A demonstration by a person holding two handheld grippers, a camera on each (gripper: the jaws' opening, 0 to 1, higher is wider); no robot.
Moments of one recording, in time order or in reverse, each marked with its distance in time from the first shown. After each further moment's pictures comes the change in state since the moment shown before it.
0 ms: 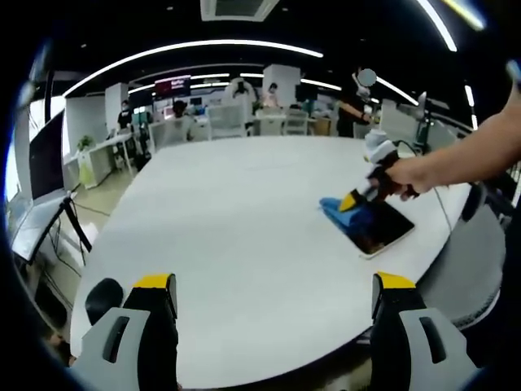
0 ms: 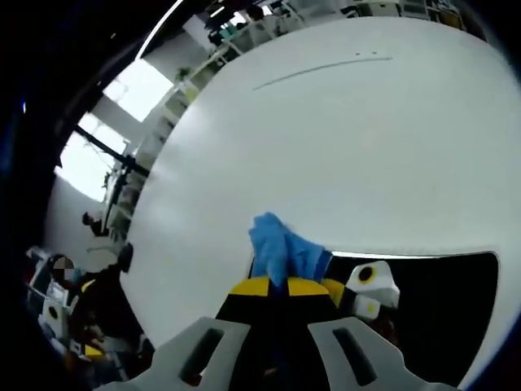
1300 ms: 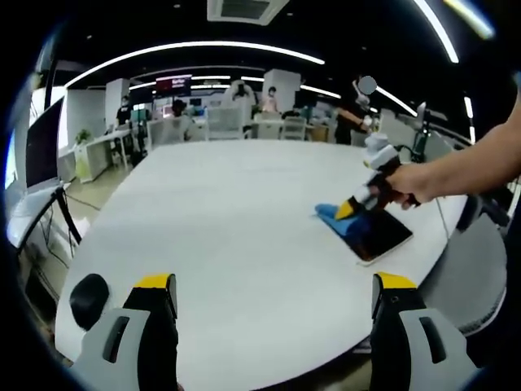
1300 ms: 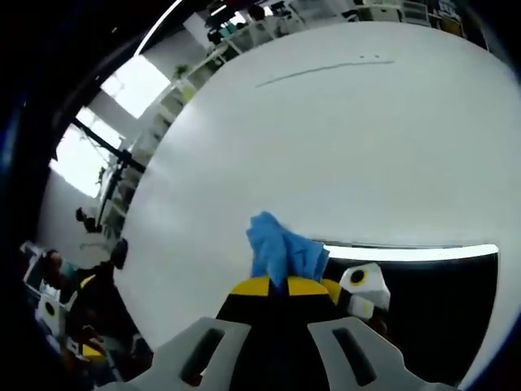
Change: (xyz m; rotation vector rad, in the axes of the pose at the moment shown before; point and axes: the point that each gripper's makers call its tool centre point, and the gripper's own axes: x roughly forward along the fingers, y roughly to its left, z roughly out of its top) left arm 0.015 -0.003 -0.009 -0.037 -0.021 -0.028; right arm -0.002 0.009 -0.010 -0.016 0.004 -0.034
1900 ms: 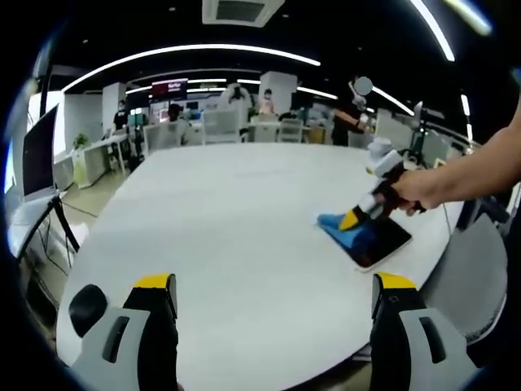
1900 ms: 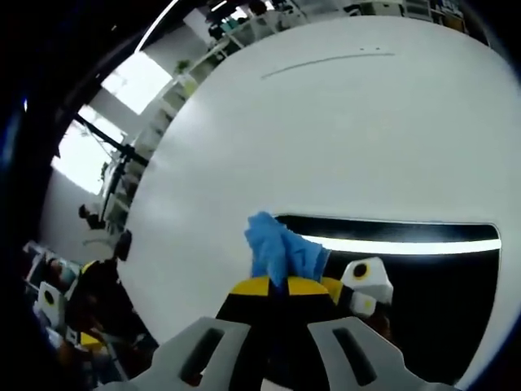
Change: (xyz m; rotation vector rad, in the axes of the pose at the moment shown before) left arm 0.007 -0.006 0.009 0.016 -0.010 -0.014; right arm -0.006 0.002 -0.017 0.006 0.039 0.021
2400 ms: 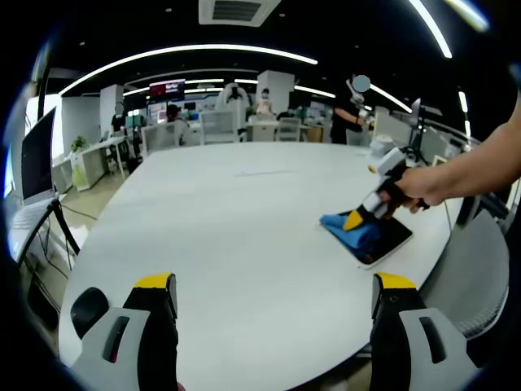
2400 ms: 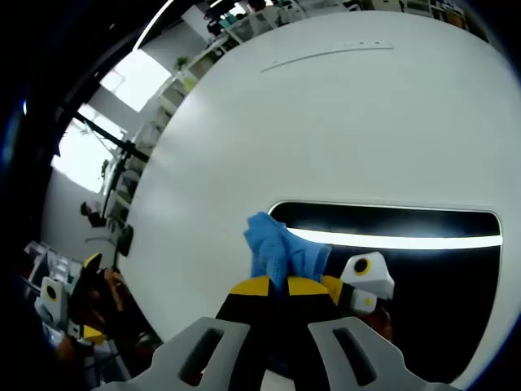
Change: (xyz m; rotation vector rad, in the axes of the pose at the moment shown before) left arm 0.000 0.006 -0.004 0.014 0.007 -0.003; right arm 0.000 0.001 -0.008 0.003 0.023 0.003
